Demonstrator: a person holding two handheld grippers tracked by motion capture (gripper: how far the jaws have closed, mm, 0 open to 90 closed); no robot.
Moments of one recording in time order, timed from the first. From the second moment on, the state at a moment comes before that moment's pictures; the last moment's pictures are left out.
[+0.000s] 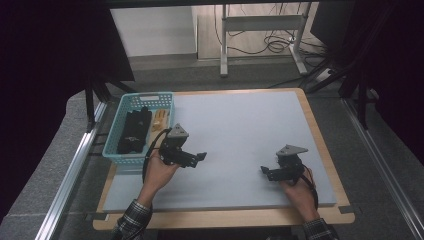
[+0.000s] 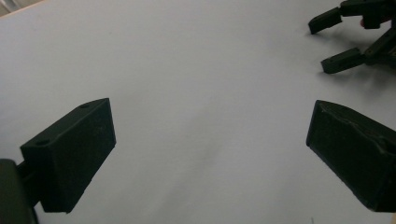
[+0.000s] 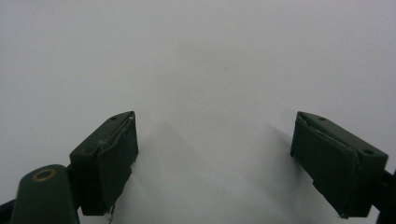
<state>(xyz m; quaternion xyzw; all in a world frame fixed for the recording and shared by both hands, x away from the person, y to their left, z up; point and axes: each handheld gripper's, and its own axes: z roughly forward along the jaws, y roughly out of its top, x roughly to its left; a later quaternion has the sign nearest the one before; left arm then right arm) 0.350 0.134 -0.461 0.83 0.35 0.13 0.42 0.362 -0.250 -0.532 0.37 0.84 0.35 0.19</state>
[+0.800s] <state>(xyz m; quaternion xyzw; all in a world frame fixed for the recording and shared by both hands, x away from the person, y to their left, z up) 0.333 0.097 -0.511 0.85 0.32 0.10 0.41 0.362 -0.250 -0.532 0.37 0.84 0.35 0.19</state>
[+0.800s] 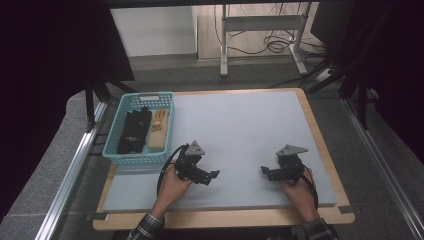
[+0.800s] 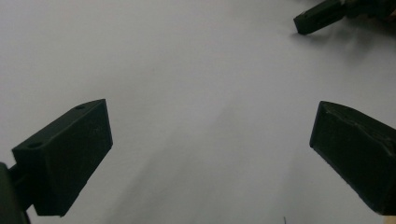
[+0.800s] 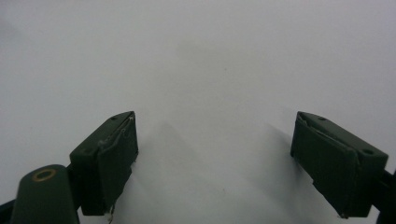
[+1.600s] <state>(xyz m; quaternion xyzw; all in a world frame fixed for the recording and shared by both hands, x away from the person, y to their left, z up) 0.321 0.087 -0.546 0.87 0.32 0.12 0.35 0.362 -0.250 -0.532 0.37 0.84 0.35 0.19</state>
